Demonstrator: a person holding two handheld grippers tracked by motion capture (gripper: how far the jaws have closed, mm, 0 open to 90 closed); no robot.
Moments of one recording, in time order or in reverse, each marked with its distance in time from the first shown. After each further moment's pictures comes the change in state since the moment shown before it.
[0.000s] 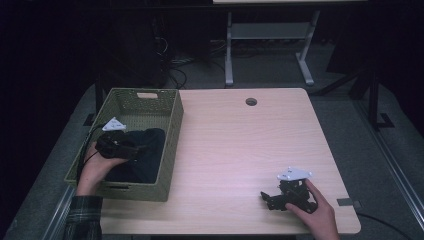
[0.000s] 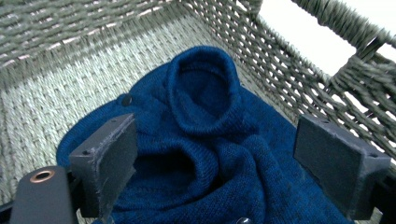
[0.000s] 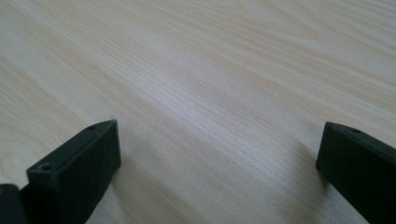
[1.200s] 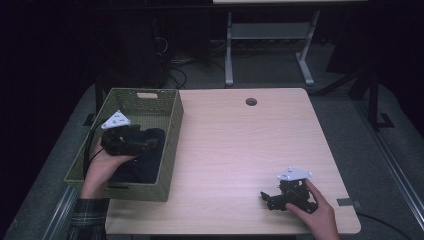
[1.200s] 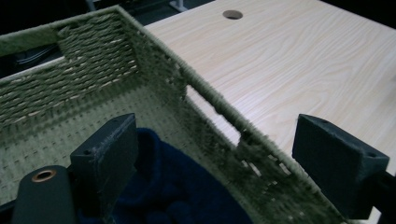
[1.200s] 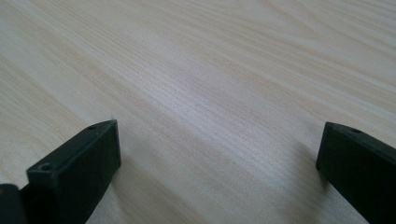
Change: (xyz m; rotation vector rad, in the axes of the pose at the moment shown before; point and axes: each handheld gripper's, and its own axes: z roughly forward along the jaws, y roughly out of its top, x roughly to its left) left arm -0.038 0.033 -0.027 -0.180 -0.079 0.031; right arm 0.000 0.000 0.000 0.000 0.000 0.000
